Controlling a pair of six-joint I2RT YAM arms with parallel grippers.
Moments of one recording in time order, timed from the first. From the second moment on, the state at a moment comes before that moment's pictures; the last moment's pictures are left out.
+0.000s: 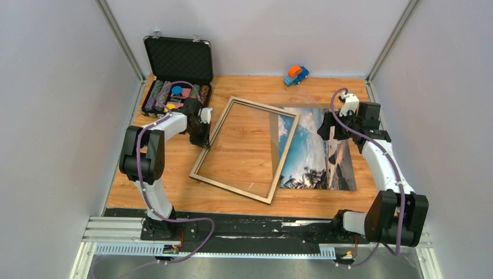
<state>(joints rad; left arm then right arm) -0.20 1.84 1.19 -0.60 0.28 0.01 -0.12 1.25 0.94 -0.40 -0.44 -0.13</state>
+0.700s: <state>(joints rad) -0.27 1.90 1.23 -0.45 0.25 -0.26 -0.11 1.50 1.04 -0.33 -0.37 -0.12</state>
